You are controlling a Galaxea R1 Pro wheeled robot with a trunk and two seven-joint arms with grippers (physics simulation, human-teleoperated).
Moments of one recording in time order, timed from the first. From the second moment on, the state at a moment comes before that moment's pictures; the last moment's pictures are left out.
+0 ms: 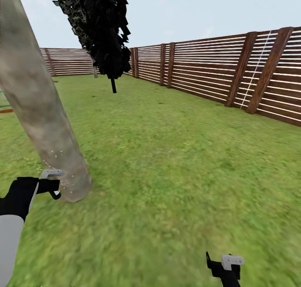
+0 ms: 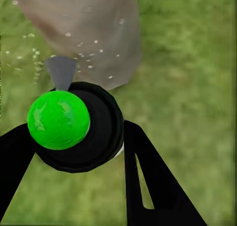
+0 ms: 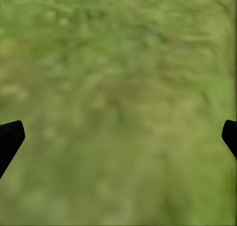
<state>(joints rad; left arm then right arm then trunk) -0.85 0.33 0.33 -0.77 -0.38 0.68 -0.38 -0.43 -0.08 0.02 -0.09 -0.04 -0.65 -0.10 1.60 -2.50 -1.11</state>
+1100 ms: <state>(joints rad) -0.76 0.33 0.27 -0.79 -0.31 0.68 -0.37 -0.43 -0.08 0.02 -0.09 -0.04 -0.65 -0.10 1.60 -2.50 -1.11</state>
